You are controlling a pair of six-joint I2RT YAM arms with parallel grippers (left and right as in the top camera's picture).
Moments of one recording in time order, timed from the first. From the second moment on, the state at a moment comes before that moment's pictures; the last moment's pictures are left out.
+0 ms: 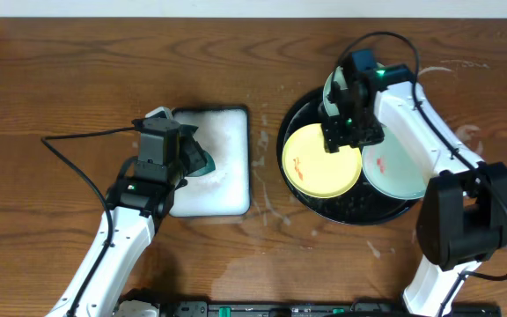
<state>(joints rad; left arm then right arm) -0.21 1.20 0.76 -0.36 -0.01 -0.66 0.26 1.96 1.55 -1.13 -0.15 0.02</state>
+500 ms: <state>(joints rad) -0.21 1.20 0.76 -0.36 -0.01 -0.66 0.23 1.96 1.40 -0.96 -0.11 -0.03</state>
